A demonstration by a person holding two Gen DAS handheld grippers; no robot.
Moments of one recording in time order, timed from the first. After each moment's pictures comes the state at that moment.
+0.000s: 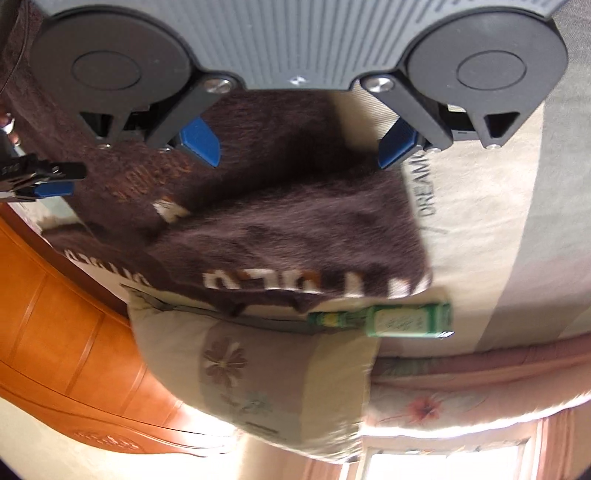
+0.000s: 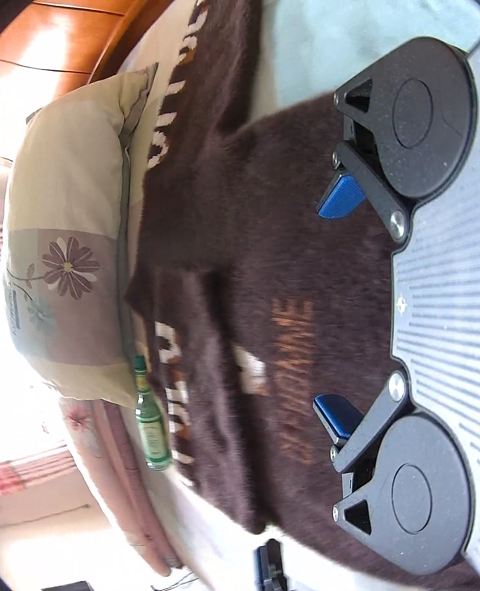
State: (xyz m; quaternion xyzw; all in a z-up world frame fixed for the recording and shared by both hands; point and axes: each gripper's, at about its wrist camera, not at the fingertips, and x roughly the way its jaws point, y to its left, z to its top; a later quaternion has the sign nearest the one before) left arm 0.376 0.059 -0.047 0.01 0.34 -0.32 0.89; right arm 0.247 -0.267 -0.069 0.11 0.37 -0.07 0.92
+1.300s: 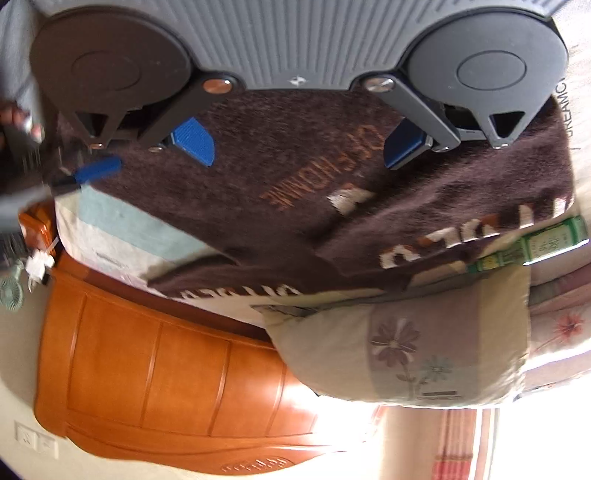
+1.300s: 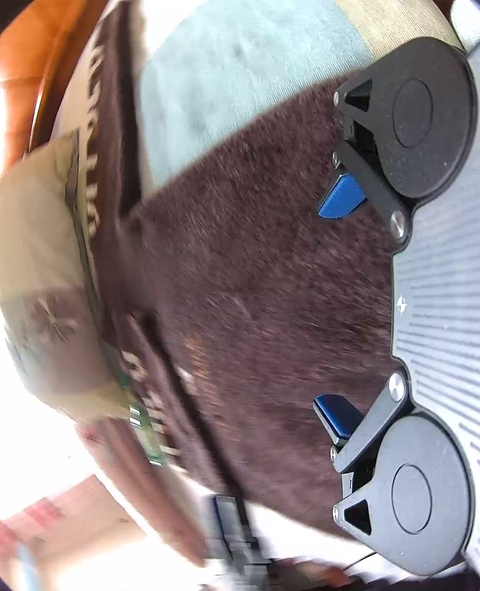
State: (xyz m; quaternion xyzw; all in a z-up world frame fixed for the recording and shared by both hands) left arm 0.296 -0.046 -0.020 0.10 0.27 -0.46 0.84; right arm 0.117 -0.305 -0.080 0.24 0.35 -0.09 0.90
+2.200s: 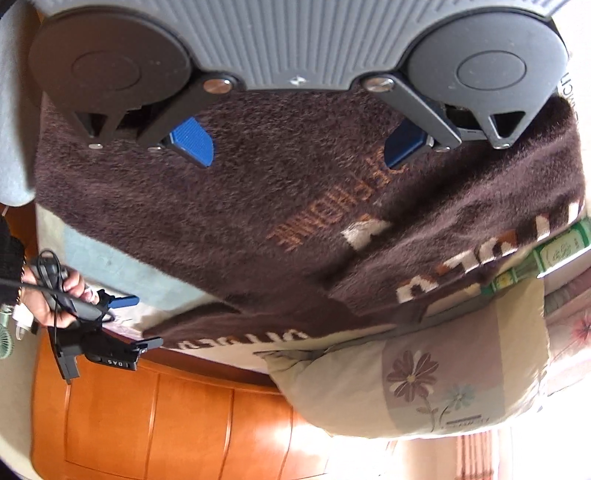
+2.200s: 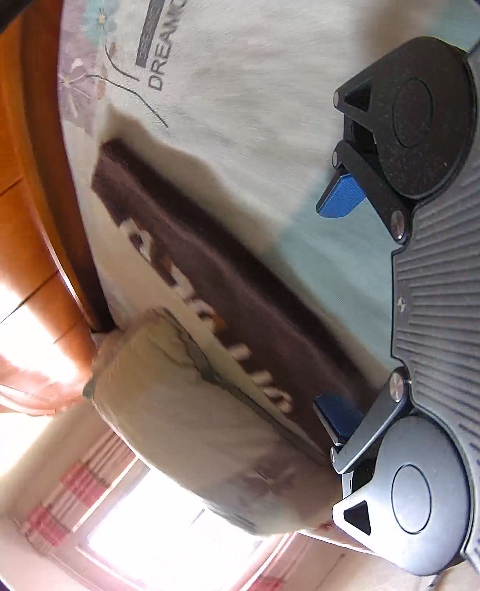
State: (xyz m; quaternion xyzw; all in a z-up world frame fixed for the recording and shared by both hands) left arm 0.293 -0.080 -0.037 0.17 0.30 -0.44 0.83; right arm 0.129 -0.568 -0.117 0.46 0.18 -0.23 0.84
